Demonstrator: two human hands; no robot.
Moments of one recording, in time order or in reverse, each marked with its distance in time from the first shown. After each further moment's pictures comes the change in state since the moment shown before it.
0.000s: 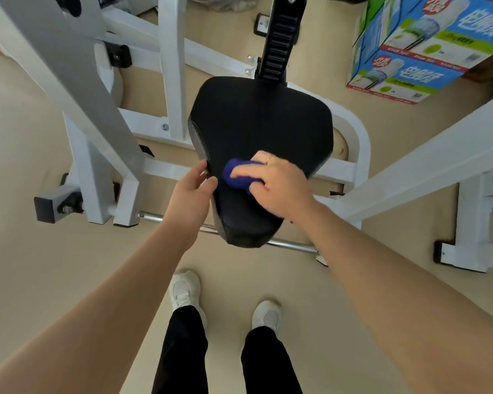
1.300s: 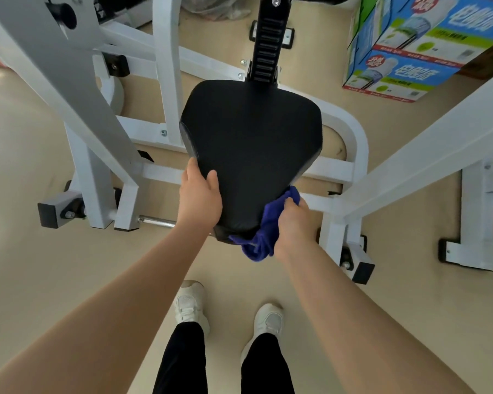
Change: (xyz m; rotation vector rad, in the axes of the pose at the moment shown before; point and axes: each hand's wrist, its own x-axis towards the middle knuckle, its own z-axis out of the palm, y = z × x) left_hand 0.001 0.003 0.035 0.466 0.226 0.119; right_hand -0.051 -0.017 0.014 1.272 0.419 1.193
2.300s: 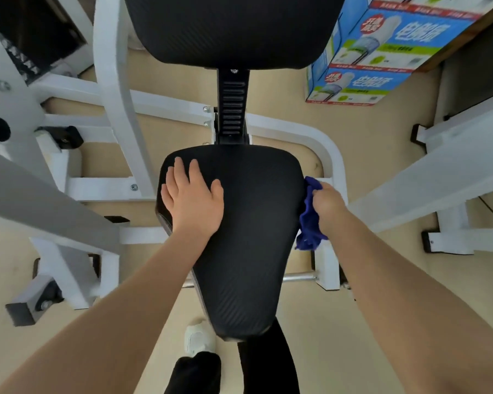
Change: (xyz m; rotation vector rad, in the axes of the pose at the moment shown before) left_hand 0.120 0.079 0.007 0.472 -0.057 0.242; right_hand 0.124 -0.121 -0.004 -0.237 0.155 -0.011
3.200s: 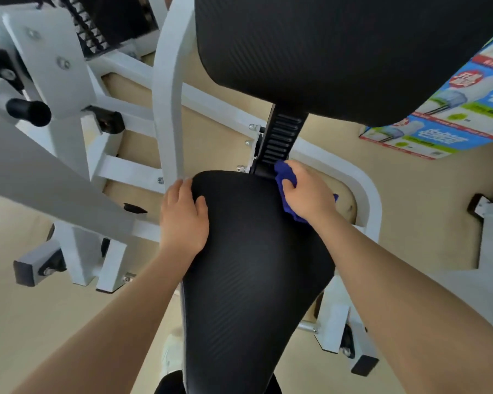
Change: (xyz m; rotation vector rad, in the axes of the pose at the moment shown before) left_hand 0.042 -0.030 -0.003 -0.266 0.099 -0.220; right_hand 0.061 -0.082 0.093 -1.061 -0.178 -0.839
